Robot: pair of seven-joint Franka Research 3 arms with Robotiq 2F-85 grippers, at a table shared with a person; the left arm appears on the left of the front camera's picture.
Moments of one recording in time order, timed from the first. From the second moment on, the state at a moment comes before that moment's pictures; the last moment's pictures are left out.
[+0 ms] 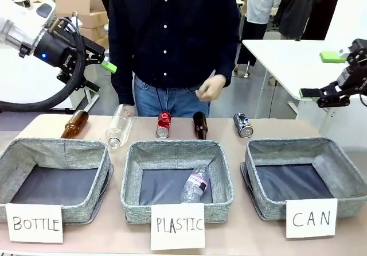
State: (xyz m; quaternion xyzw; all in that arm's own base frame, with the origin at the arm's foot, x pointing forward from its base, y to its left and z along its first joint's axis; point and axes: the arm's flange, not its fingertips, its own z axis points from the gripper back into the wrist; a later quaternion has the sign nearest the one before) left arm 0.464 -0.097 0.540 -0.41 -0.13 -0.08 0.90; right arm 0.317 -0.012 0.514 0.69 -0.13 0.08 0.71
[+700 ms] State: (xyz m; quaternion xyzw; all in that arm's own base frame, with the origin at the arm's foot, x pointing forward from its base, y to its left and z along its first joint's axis) left arm 0.577 -0.268 0.389 -0.17 -0.20 -0.08 0.96; right arm 0.317 -0.012 0.514 0.69 -0.13 0.09 0.71
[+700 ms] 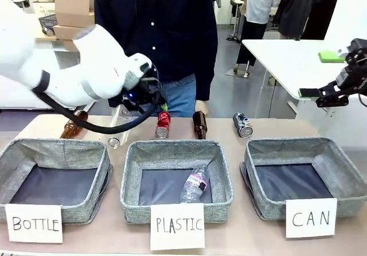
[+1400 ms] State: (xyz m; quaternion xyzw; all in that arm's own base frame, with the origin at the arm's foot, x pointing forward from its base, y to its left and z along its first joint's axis) left arm 0.639 -0.334 0.351 -0.08 -0.18 -0.07 0.98; right arm 0.317 -0.012 0.514 0.69 -0.13 0.09 0.71
